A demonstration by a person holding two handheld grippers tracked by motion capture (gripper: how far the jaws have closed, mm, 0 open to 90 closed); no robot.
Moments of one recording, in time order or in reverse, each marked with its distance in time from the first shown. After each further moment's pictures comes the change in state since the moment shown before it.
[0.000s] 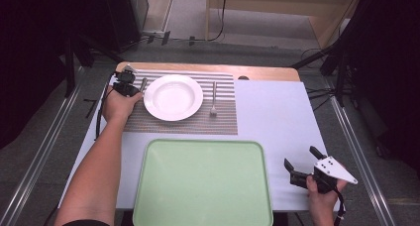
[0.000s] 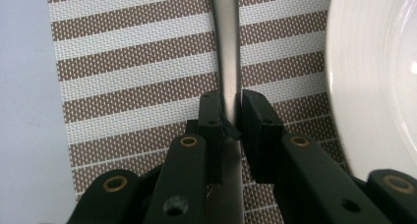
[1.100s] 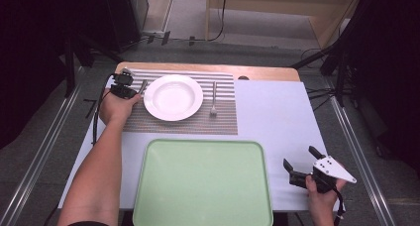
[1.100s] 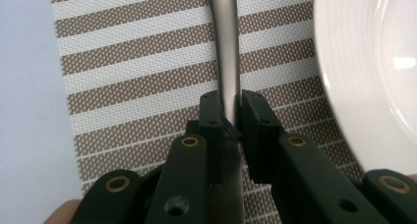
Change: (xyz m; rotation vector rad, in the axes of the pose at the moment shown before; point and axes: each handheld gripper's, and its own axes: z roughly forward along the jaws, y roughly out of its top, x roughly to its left) left arm 0.004 -0.012 -0.007 -0.043 -0.026 0.035; right arm 0.001 0.000 0.002 0.010 0.008 -0.004
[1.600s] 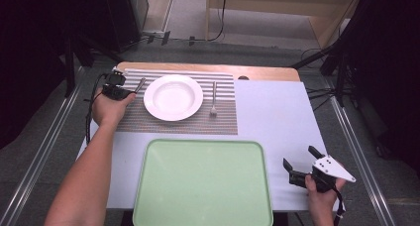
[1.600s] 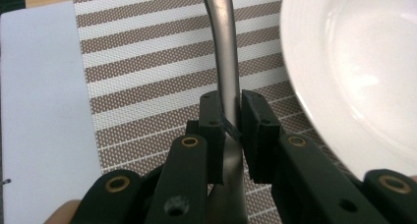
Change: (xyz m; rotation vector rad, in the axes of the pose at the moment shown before) left arm 0.007 -0.014 -0.029 -0.124 -0.065 0.010; right arm 0.000 0.000 0.001 0.009 -0.001 -0.003
